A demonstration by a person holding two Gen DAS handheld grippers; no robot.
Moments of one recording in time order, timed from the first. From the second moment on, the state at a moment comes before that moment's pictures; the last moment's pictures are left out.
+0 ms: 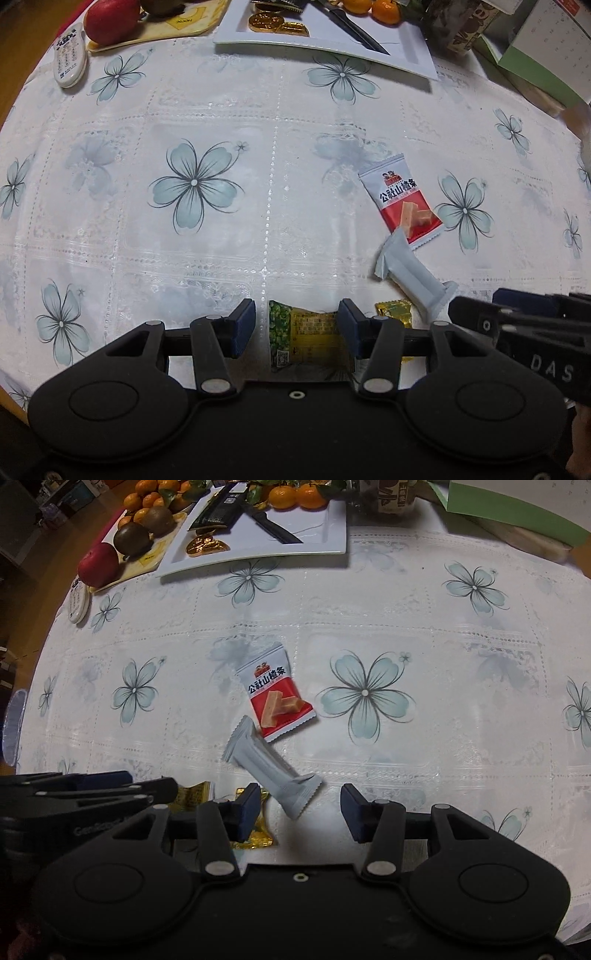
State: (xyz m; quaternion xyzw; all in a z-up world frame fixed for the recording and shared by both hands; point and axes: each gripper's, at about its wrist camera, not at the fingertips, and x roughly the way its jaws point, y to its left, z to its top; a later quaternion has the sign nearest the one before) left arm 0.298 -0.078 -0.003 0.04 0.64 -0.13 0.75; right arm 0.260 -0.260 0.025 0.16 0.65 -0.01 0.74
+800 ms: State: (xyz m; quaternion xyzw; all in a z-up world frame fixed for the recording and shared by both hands) left arm 0.284 -0.021 -0.018 0.05 0.67 -0.11 0.74; right arm 0.270 -0.204 -0.012 0.14 0.69 0.02 0.71
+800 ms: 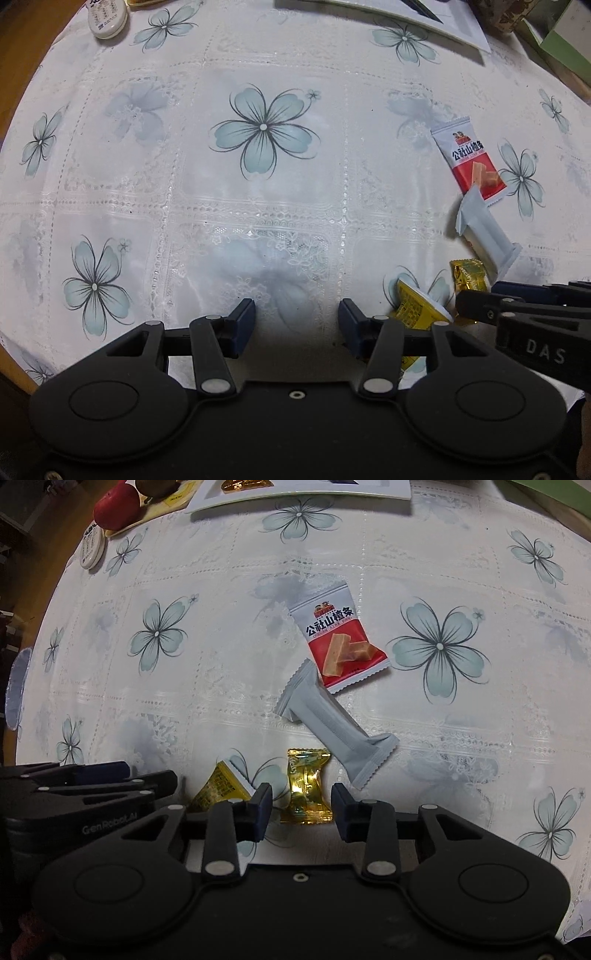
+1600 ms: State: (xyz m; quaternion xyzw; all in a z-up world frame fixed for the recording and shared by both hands) left arm 0.241 -0.083 -0.006 0.17 0.58 -0.25 0.76; right arm 0.260 -0.238 -0.018 0.14 0.70 -0.04 0.70
